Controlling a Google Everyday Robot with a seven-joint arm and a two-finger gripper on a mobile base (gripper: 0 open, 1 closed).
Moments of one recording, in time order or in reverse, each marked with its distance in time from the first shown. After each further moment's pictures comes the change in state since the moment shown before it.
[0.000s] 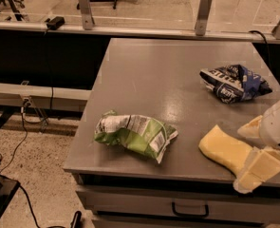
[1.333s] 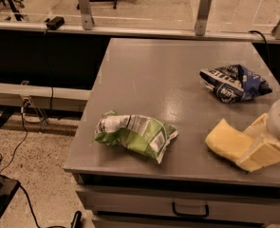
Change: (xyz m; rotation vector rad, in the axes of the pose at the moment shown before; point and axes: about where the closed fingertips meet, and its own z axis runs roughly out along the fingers) arm 0.002 -0.011 -0.016 0.027 0.001 0.037
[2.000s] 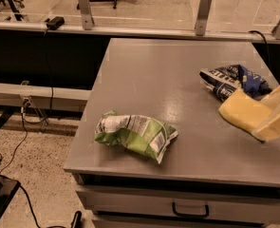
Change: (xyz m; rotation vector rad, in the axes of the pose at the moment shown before) arm -0.016 -0.032 -0.063 0.082 -0.077 -0.022
